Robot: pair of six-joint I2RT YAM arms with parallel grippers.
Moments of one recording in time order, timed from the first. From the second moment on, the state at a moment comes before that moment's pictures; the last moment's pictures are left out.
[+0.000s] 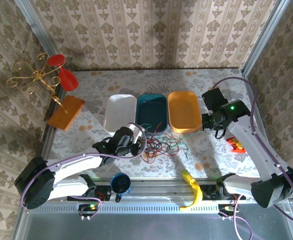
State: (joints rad) left arm -0.91 1.17 0.52 -0.06 0.04 -0.32; right arm 0.34 1.22 1.27 -1.27 0.21 0.32
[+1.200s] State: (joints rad) left arm -1.01 1.35 0.62 -0.09 -0.03 -0.29; right arm 0.48 1.37 0.83 -0.82 0.02 0.57
